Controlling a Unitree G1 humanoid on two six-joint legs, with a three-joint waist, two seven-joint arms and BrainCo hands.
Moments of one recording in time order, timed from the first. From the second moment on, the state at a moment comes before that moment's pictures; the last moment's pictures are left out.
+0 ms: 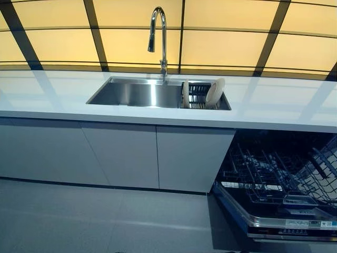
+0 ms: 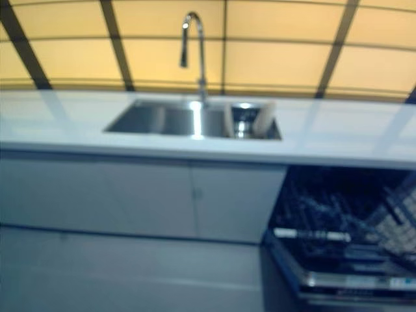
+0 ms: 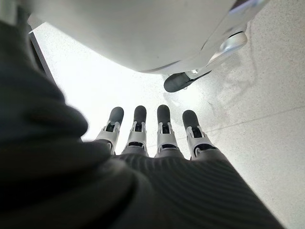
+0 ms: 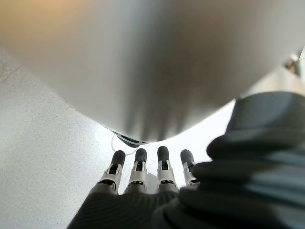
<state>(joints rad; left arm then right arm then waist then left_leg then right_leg) 0.00 0.23 -0.33 1.24 0.09 0.09 -0.12 -0.02 -0.24 0.35 1.20 -0.07 0.16 0.30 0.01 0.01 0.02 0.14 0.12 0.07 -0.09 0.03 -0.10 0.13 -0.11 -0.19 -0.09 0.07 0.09</state>
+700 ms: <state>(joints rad) 0.00 0.23 -0.33 1.24 0.08 0.09 -0.12 -0.02 -0.24 0.35 1.20 -0.07 0.16 0.30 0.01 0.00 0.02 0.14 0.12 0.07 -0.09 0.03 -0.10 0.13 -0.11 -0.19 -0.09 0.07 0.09</state>
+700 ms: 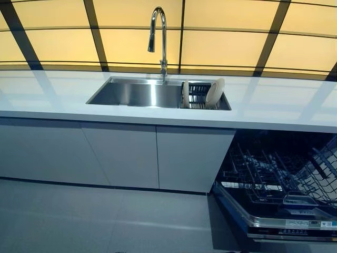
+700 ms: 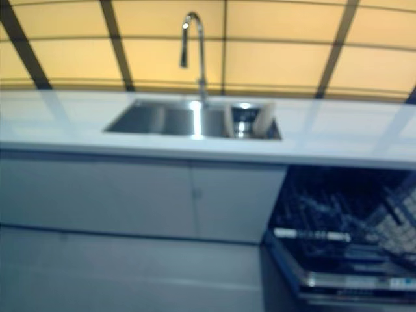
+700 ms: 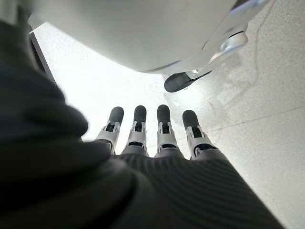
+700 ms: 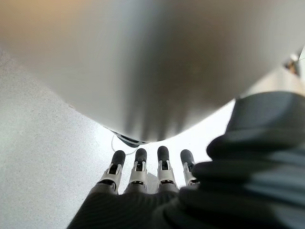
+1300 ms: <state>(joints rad) 0.02 0.25 -0.33 1.21 0.10 0.09 -0.12 0.03 -0.39 0.44 0.84 0.09 0.12 0.65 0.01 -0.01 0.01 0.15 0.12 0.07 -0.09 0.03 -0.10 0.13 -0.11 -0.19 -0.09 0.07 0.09</state>
